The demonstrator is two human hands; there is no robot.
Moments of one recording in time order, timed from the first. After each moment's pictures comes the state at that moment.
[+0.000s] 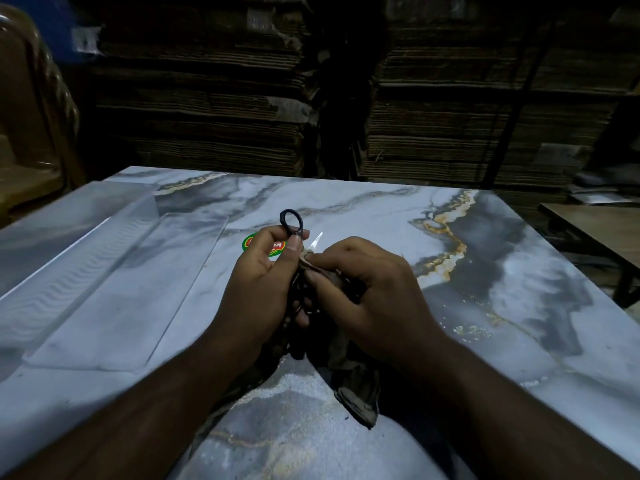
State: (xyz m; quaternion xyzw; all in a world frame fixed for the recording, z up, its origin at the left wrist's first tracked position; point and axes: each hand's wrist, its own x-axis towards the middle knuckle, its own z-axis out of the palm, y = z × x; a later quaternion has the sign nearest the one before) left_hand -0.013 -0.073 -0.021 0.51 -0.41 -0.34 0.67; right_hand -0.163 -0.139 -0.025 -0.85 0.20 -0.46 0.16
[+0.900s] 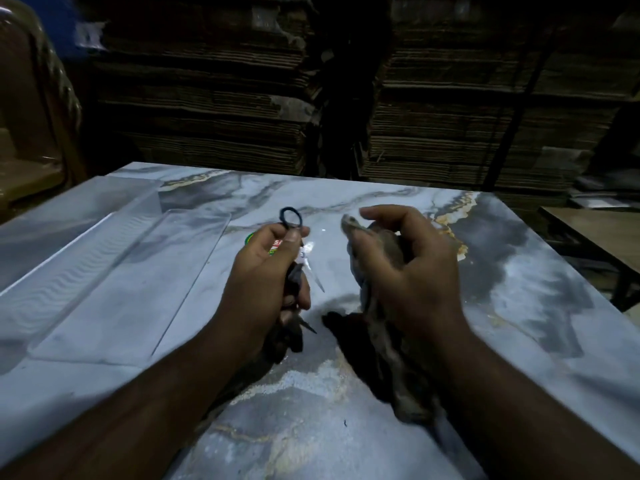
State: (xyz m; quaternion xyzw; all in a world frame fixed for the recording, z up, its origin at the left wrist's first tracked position) left_hand -0.006 -0.078 -0.022 0.48 -0.38 -0.38 0.70; right_hand -0.173 -0.136 0.005 -0.73 0.29 -0.55 0.28
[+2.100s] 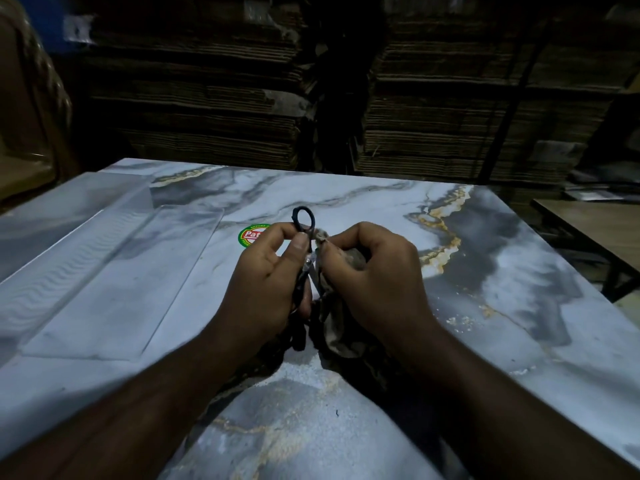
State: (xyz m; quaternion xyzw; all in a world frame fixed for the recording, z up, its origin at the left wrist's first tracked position) left_hand -0.015 -0.074 -0.028 0.49 -0.49 -0.31 0.65; right_hand -0.157 -0.134 -0.012 -0.77 0.34 -0.48 0.24
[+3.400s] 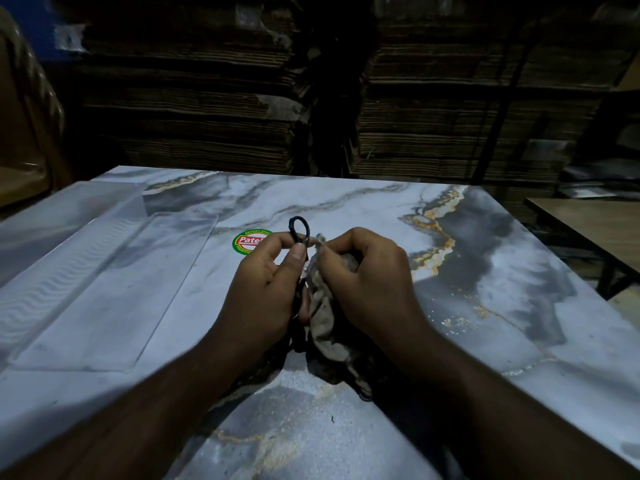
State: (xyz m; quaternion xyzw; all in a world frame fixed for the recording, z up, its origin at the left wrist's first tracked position) left_hand -0.021 -0.075 -0.032 0.51 -0.48 -0.30 0.65; right_hand -0.155 -0.138 -0.018 -0.76 0.37 -0.47 0.26
